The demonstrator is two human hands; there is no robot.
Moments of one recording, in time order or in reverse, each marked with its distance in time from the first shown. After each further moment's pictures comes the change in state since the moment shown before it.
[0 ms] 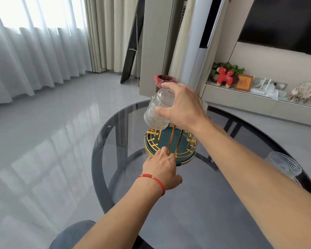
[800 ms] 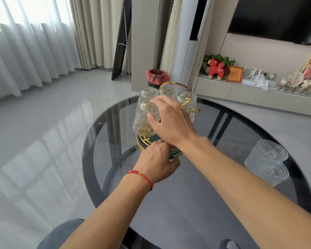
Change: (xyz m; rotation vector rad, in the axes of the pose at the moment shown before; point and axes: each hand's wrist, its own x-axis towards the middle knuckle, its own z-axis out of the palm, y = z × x) left_hand -0.005 0.007 -0.009 -0.309 0.251 0.198; right_hand -0.044 0.010 0.020 -0.188 -0.027 -0.112
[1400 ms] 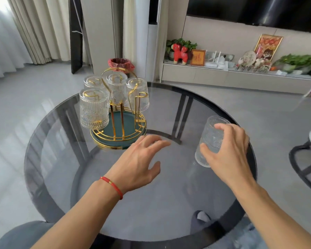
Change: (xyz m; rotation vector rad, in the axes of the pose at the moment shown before) left_hand -0.006 0.039 0.049 0.045 -0.041 0.427; right_hand -0.210 0.133 -0.074 -0.024 0.204 0.739
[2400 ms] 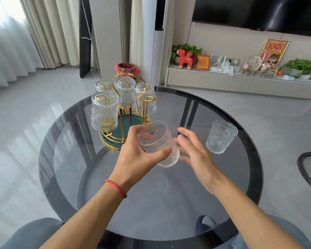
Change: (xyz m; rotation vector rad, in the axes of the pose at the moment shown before) left_hand -0.005 0.014 -0.020 -0.732 0.362 -0.561; right_hand -0.013 -0.059 0.029 0.860 -0.576 0.115
